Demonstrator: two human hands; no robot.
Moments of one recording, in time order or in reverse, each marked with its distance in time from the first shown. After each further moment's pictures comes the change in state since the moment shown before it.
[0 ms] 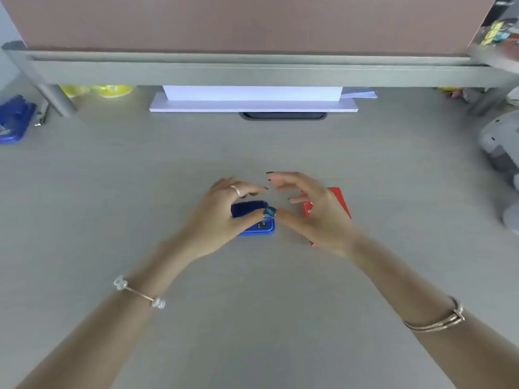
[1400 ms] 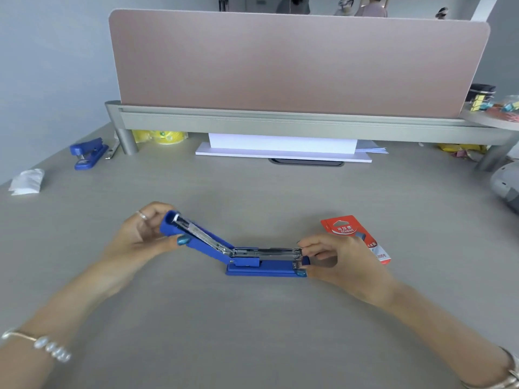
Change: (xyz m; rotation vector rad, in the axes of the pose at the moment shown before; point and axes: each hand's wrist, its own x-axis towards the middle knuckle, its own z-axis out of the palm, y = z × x) left_hand -0.105 -0.070 -0.074 -0.569 0.279 0.023; right_hand -0.045 0.015 0.022 -0.159 -0.037 -0.048
